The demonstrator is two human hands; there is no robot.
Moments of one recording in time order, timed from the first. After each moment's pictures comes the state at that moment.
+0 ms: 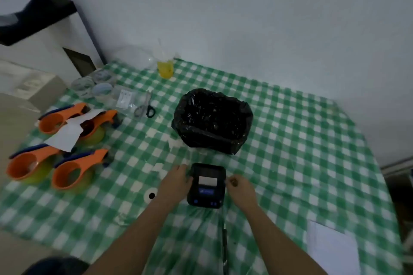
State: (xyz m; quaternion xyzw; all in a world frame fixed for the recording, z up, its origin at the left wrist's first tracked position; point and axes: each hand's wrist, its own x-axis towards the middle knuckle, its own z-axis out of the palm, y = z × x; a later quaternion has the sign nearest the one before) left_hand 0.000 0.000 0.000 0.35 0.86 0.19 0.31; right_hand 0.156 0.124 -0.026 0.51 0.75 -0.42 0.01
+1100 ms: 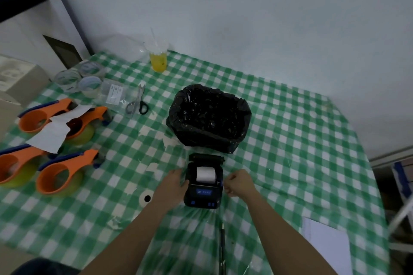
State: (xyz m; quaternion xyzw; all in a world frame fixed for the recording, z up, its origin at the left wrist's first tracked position) left_hand -0.006 -0.003 -0.014 0.31 0.84 0.25 0.37; right_hand 0.135 0.148 -0.017 0.58 0.64 -0.50 0.08
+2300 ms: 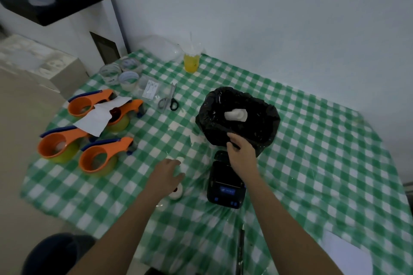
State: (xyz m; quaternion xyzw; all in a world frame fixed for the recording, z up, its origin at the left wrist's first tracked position) left_hand -0.068 -0.066 -0.010 0.33 0.88 0.22 0.28; right_hand 0.051 0.115 0.045 0.43 0.75 -0.49 -0.14
